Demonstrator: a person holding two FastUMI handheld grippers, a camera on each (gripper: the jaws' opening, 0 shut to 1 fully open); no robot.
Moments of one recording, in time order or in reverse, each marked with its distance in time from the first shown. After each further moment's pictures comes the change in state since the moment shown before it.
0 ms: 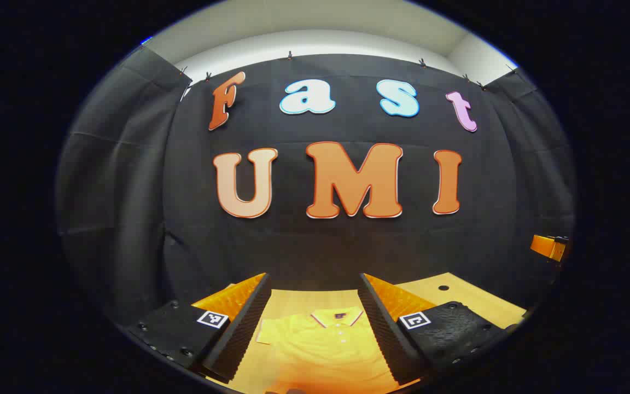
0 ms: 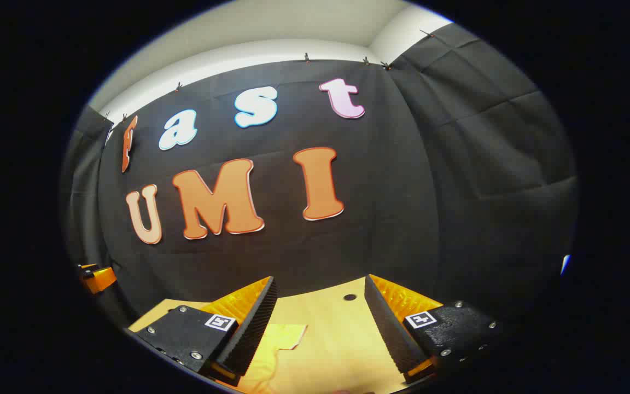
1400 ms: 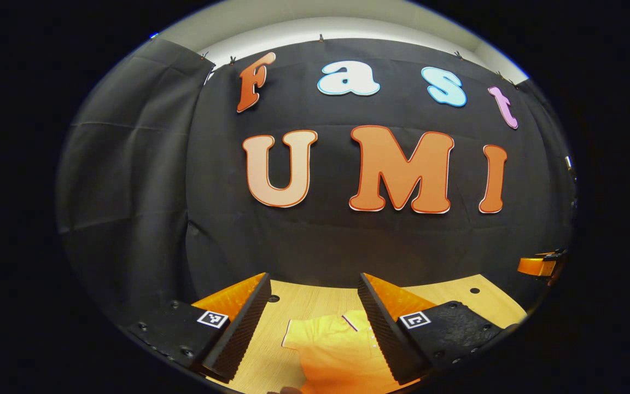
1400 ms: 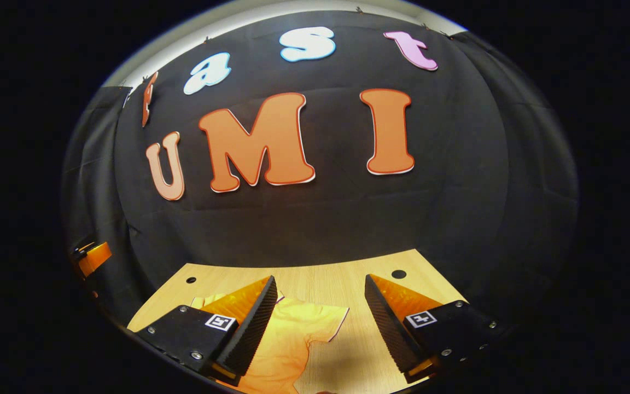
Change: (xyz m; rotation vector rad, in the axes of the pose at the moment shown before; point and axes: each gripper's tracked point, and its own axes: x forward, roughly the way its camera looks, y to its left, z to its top) left arm 0.076 0.048 -0.004 -0.044 0.075 0.145; right arm 0.128 0.083 -0.048 -0.101 0.311 0.212
